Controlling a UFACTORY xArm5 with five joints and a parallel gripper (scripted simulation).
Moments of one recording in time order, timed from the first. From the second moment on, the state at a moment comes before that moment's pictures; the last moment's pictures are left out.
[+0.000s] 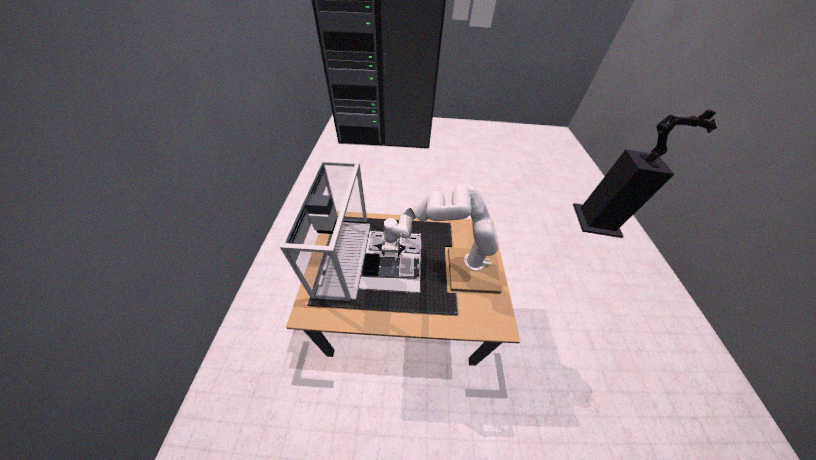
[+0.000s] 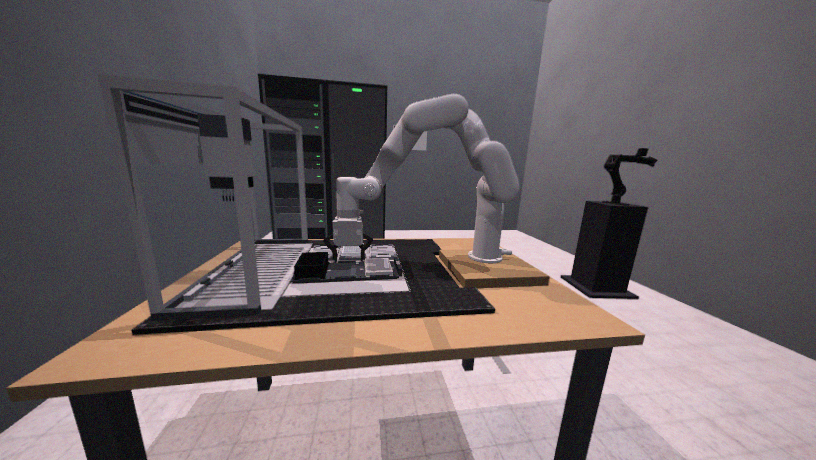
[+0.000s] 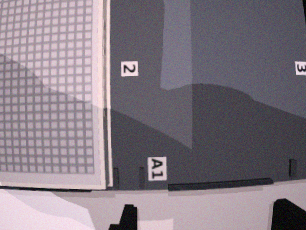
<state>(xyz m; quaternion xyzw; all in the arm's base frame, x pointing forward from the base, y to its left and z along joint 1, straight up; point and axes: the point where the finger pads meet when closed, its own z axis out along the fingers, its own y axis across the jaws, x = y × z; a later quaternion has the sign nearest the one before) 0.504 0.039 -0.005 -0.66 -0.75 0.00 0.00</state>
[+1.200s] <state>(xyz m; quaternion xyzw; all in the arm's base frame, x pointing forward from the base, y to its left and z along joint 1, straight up) 0.502 0.053 -0.005 -0.66 -0.75 0.00 0.00</state>
